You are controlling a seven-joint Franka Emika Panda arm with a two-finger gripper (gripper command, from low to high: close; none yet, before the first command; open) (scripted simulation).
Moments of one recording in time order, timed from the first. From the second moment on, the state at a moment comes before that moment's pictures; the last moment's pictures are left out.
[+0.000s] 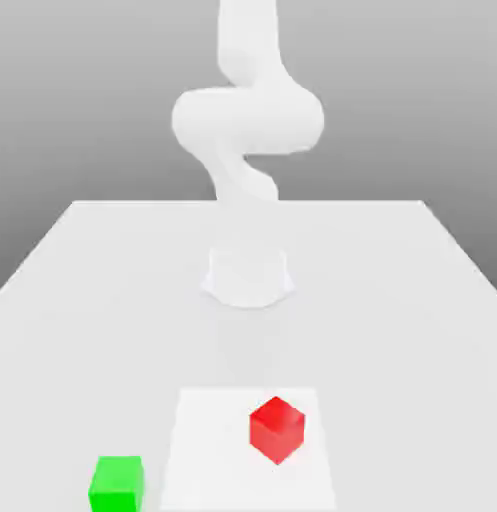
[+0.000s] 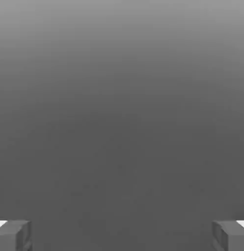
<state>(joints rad) 0.03 -0.71 -0.02 -2.34 -0.01 2.35 0.73</state>
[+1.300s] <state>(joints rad) 0.17 0.11 -0.08 -2.70 0.03 2.81 0.08</state>
